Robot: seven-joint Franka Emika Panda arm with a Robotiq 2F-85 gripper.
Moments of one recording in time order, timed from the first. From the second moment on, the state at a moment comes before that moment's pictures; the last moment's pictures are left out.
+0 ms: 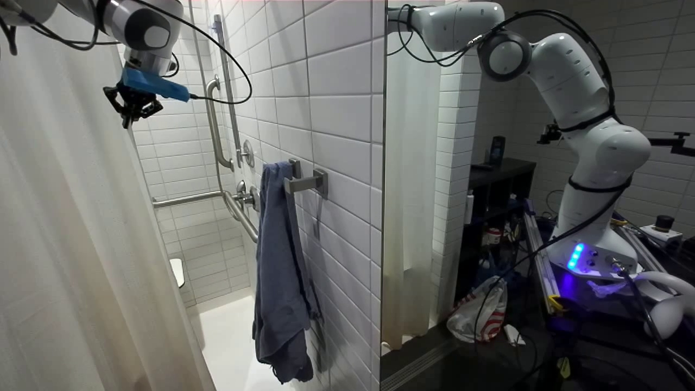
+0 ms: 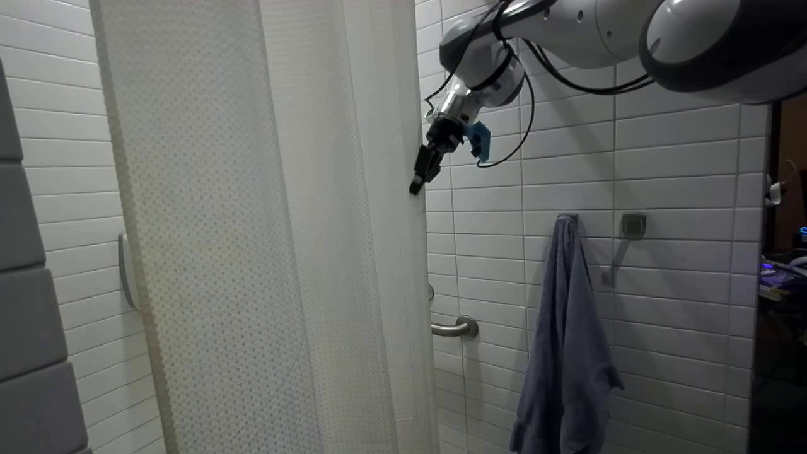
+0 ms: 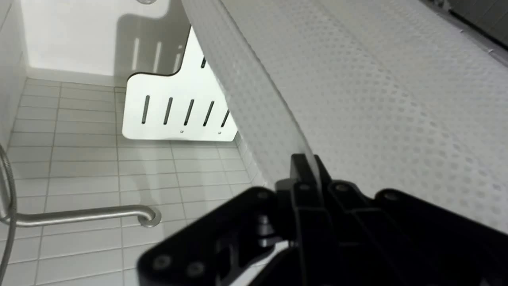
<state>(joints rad) -0.09 0.60 0.09 -0.96 0.54 1.63 -0.88</state>
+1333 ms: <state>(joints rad) 0.08 0.60 0.13 -0.85 0.36 1.17 -1.00</state>
